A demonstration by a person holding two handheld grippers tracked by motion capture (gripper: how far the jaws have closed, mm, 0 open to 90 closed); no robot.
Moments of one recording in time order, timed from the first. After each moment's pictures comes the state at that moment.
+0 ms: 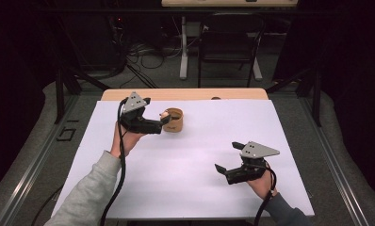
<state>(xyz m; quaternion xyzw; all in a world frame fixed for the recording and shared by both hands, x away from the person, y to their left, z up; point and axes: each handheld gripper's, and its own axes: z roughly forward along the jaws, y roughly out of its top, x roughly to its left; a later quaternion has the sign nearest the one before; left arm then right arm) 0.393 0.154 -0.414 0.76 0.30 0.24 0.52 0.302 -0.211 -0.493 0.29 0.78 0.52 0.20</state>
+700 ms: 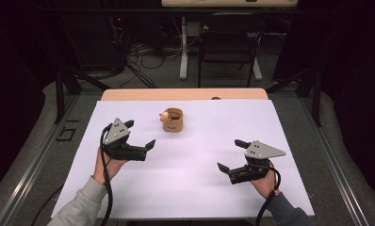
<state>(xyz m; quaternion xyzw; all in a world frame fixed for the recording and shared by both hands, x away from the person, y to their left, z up) 0.334 0.192 -0.451 0.77 0.31 0.25 0.49 0.300 -0.218 -0.487 0.27 0.77 0.54 0.22</state>
